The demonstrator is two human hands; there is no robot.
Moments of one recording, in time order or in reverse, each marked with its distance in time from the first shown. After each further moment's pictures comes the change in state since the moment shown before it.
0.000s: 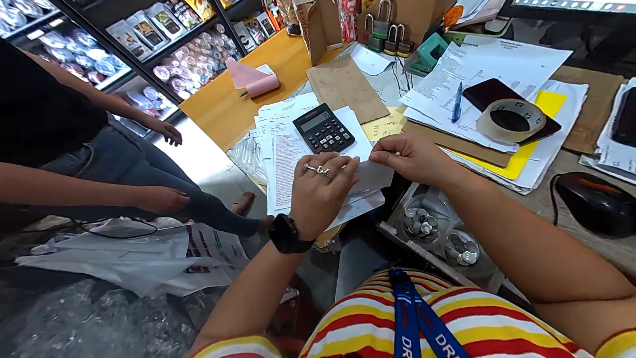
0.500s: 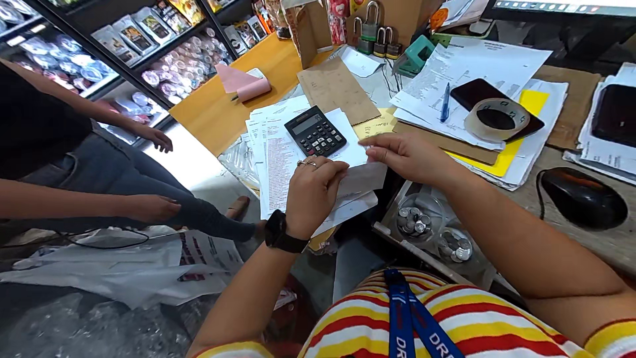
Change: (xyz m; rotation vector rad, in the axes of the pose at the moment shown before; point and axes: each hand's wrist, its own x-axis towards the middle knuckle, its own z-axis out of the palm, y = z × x) left_hand 0.011 0.005 -0.001 -0.247 -0.105 -0.238; right_hand -0.005 -0.009 -0.011 -0.042 -0.016 0.082
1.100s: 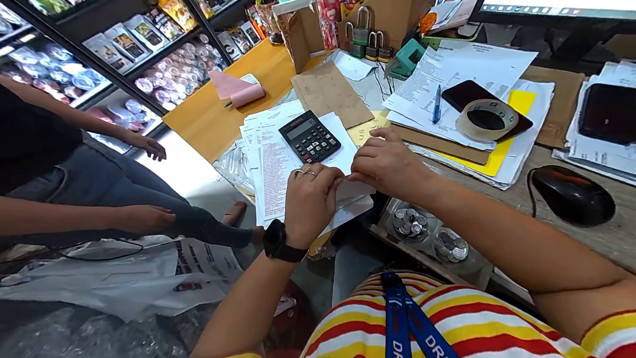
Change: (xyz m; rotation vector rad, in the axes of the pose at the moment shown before) left_hand -0.004 0.004 0.006 0.077 -0.032 0.002; right_hand 0.003 0.009 0.027 -0.505 0.163 -0.535
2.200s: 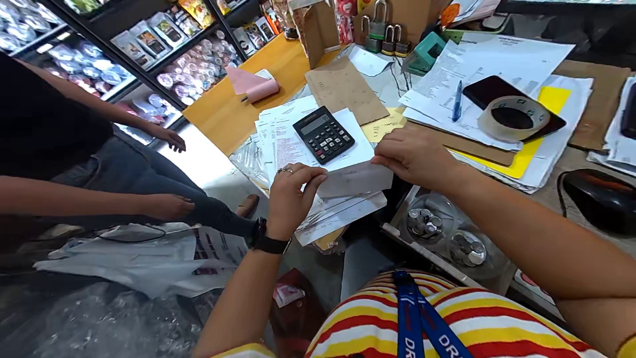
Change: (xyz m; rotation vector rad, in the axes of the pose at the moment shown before) left_hand -0.017 -0.045 -0.028 -0.101 0.003 -0.104; right_hand -0.003 0.021 -0.004 0.106 0.034 0.034
